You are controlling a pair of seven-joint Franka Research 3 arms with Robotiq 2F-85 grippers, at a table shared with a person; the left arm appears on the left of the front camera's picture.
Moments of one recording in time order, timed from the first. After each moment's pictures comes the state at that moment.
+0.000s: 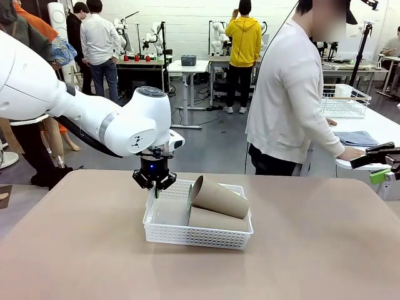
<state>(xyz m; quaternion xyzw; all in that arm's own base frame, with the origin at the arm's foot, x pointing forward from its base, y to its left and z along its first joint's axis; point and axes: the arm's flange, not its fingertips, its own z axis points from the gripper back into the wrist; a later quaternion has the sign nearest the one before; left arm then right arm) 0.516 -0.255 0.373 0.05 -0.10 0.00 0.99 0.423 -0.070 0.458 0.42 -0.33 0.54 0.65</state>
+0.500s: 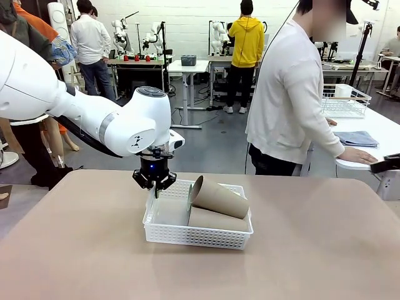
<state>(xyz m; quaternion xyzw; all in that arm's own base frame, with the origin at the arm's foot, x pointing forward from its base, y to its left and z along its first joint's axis) 0.516 -0.255 0.373 0.05 -0.10 0.00 0.99 0.387 -0.105 0.457 0.55 -0.29 0.46 0.63</state>
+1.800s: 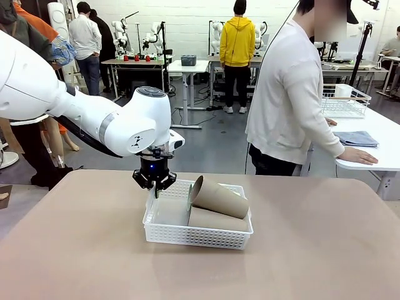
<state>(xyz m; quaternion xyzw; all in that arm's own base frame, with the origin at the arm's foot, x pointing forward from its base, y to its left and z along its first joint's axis) 0.516 -0.255 0.373 0.05 -0.10 0.00 0.99 0.319 -0.246 0.407 0.65 -0.09 0.01 0.75</state>
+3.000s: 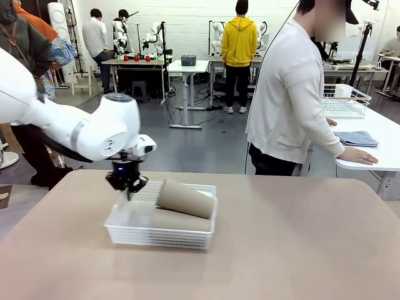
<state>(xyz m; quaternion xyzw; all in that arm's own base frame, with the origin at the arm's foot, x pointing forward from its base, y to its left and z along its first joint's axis) 0.534 -0.143 0.348 0.06 -0.08 -0.04 0.99 0.321 -0.245 0.406 0.65 -0.09 0.01 0.75</state>
